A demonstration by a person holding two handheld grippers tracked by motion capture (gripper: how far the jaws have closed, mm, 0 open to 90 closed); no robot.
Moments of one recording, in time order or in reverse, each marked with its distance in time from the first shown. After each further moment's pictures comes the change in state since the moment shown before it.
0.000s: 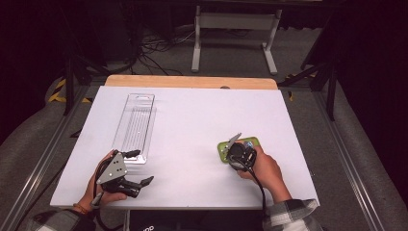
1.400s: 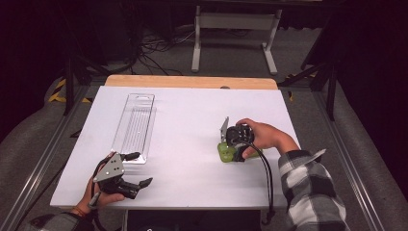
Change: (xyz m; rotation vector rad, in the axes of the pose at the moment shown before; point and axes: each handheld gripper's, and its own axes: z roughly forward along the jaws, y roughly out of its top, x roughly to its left) left arm 0.001 -0.001 -0.004 0.012 -0.042 -0.070; right arm -0.061 0.043 0.013 0.154 0.166 -0.524
